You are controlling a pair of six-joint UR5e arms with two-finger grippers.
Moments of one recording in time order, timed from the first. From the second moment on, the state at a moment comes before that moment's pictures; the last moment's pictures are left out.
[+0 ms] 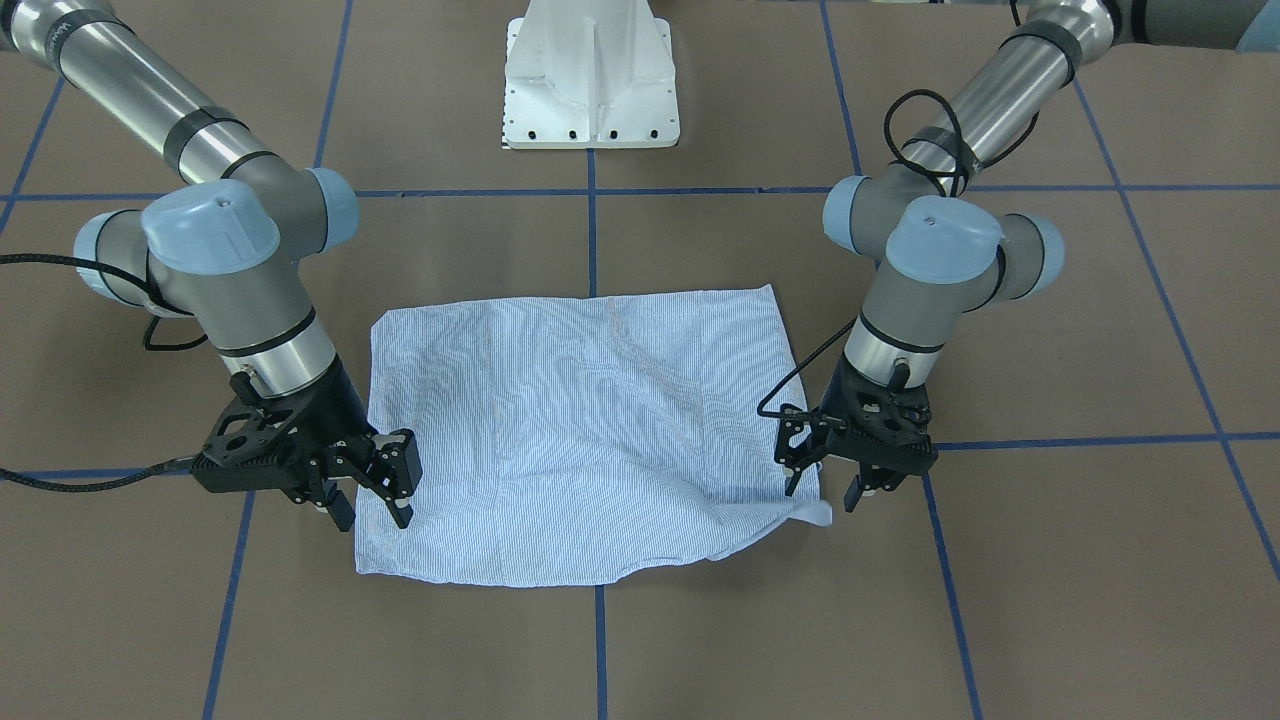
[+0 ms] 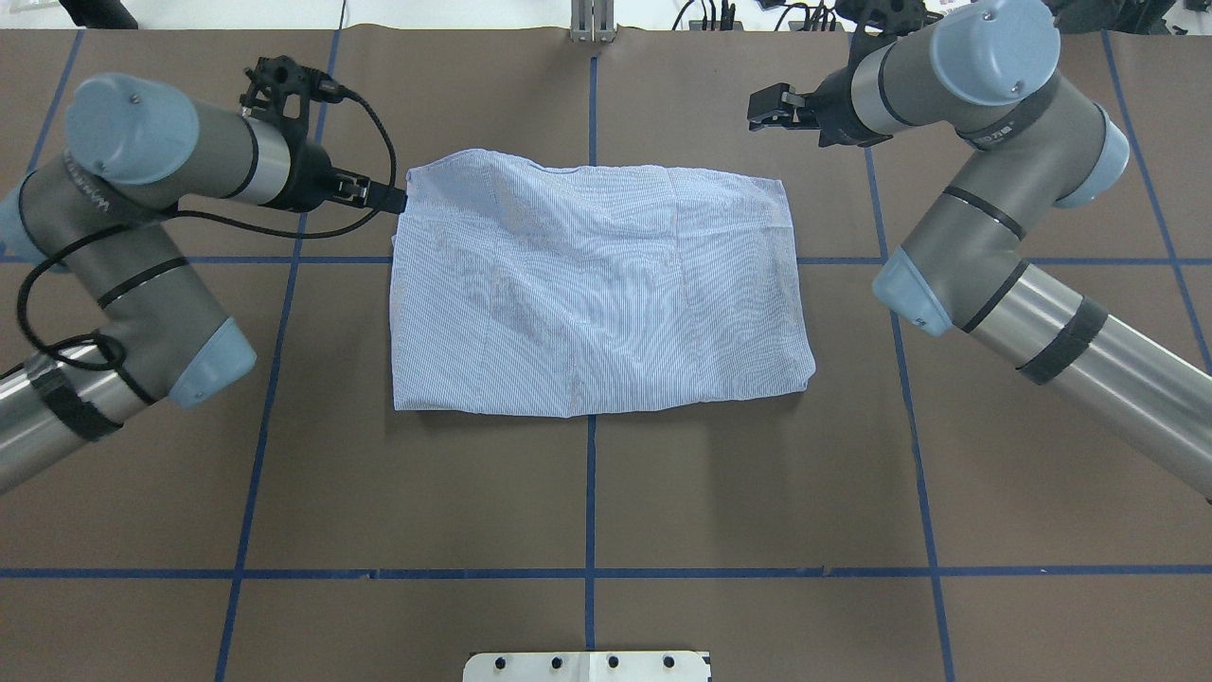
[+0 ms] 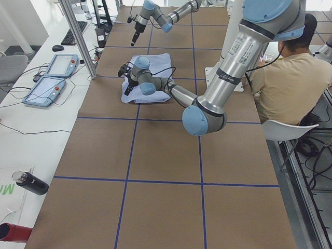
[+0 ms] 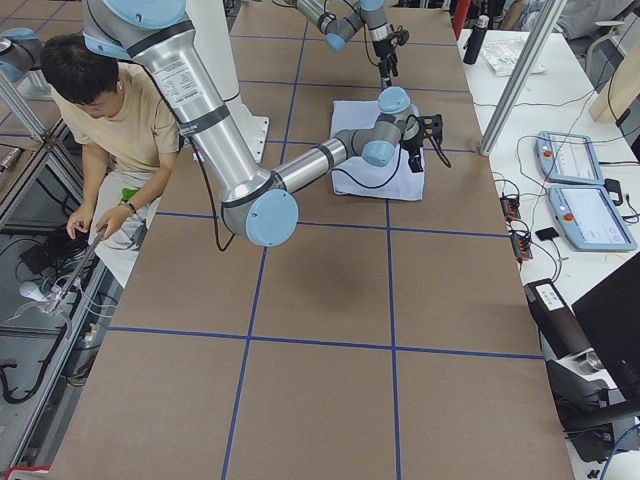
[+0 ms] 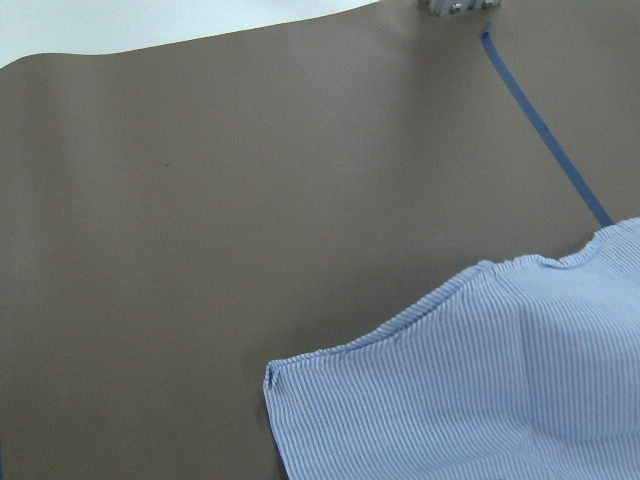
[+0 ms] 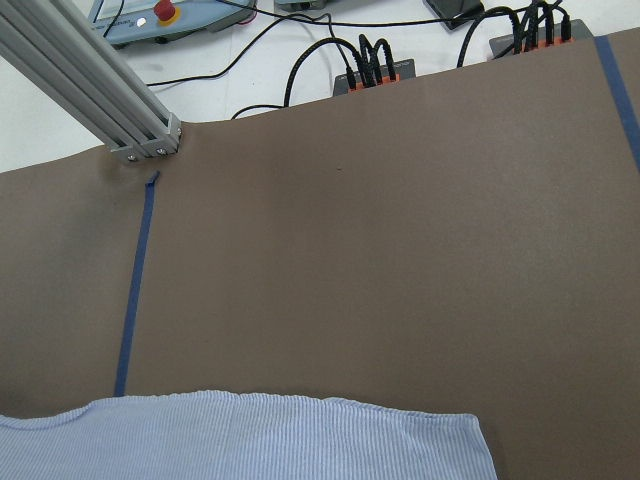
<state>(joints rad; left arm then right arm) -0.82 -1.99 -1.59 -2.25 -1.90 -0.83 0.90 -1.02 1.48 -0.95 1.90 1.18</state>
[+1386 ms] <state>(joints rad) -0.43 -1.81 -1.73 -2.31 -1.65 -1.25 0.89 -1.05 1.52 -0.95 1.88 1.18</state>
